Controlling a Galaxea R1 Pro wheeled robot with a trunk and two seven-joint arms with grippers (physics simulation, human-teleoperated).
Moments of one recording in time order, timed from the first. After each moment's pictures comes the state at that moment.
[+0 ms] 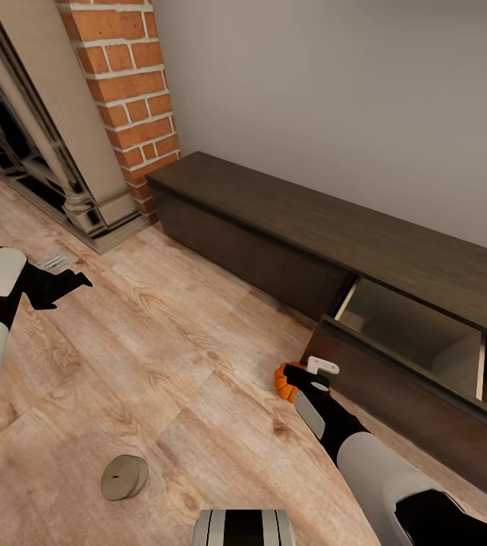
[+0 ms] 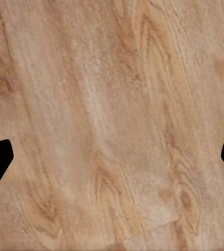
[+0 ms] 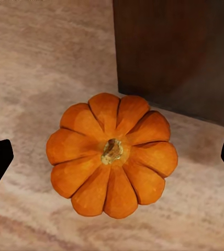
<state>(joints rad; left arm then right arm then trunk) -1.29 0.38 0.10 -0.68 0.85 1.00 0.55 -0.82 0.13 0.22 -0.45 -0.46 0.04 -0.39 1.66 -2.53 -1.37</state>
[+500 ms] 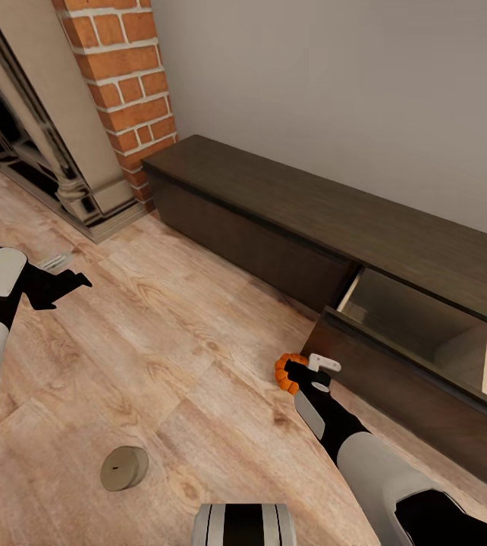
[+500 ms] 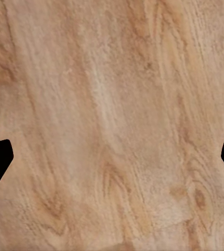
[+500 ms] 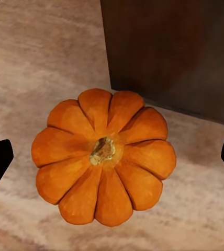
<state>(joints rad) -1.29 0.38 0.10 -0.68 0.85 1.00 0.55 -0.82 0.12 0.22 -0.46 -0.44 -0.03 -0.39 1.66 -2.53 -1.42</state>
